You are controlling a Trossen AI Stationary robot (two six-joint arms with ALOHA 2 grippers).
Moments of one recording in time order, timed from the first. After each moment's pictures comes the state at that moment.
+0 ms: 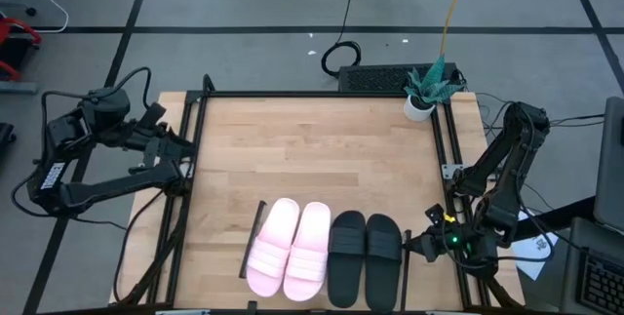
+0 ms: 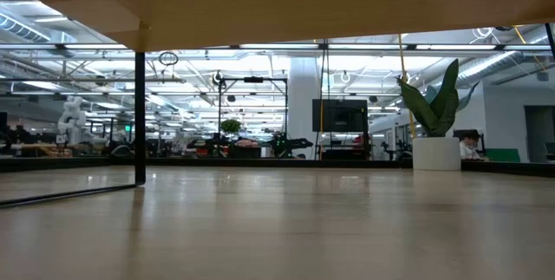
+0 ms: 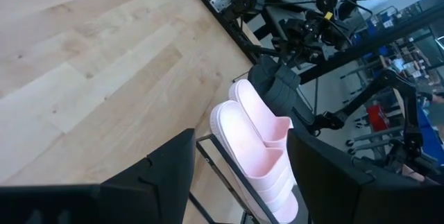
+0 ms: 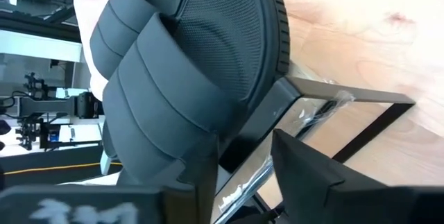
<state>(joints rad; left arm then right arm) 0.58 0.57 1.25 -1.21 0.58 -0.59 1.13 1.14 0.80 -0.63 0.73 2.08</state>
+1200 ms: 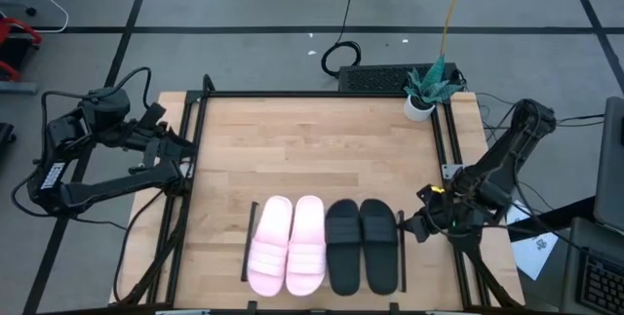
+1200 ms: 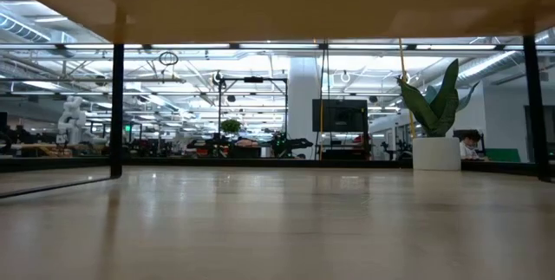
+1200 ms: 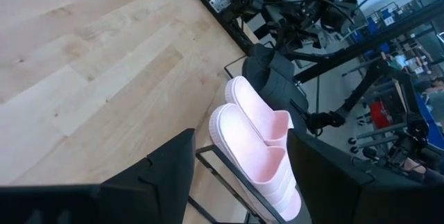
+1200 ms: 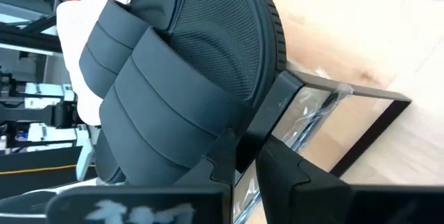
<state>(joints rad) 0.58 0.58 1.25 -1.21 0.58 -0.57 0.92 1.01 0.80 -0.73 0.59 1.83</state>
